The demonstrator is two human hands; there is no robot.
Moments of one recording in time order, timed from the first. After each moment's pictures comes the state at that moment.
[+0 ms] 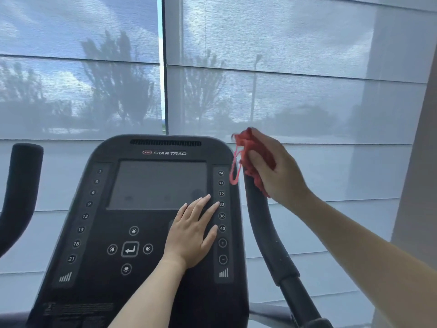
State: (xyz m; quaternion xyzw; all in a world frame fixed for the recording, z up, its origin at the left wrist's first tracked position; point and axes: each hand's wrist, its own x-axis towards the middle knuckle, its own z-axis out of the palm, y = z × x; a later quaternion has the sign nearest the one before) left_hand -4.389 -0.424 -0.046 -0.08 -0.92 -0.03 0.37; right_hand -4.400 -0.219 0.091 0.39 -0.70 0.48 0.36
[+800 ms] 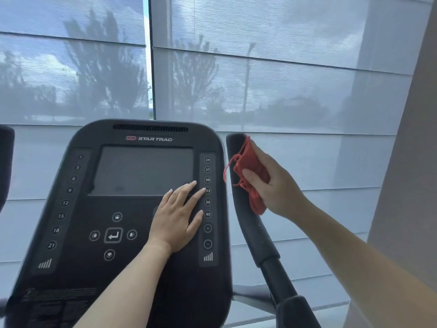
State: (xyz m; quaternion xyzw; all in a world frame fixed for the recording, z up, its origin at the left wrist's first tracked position) left_hand -4.389 -0.421 -0.045 -0.07 -0.92 -0.03 0.38; right_hand -4.392 -0.188 0.053 0.35 -0.77 0.48 0.23
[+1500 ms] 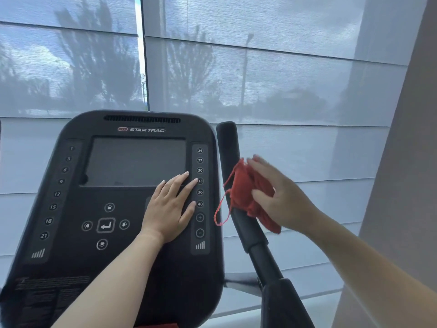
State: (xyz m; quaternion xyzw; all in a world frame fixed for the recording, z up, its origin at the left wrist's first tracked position) left_hand -4.390 -0.419 -0.046 -0.07 -0.92 -0.01 0.38; right_hand -4.366 -0.158 0.031 0.32 -0.83 0.42 0.19
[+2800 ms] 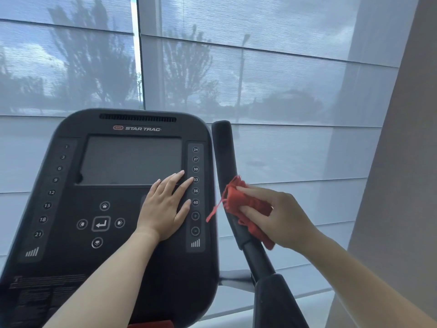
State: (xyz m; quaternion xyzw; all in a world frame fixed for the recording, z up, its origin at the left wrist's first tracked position) left_hand -4.389 -0.419 -0.046 -0.07 -0.92 -0.01 0.38; right_hand -4.348 -0.152 0.007 0.32 -0.83 0.43 0.18
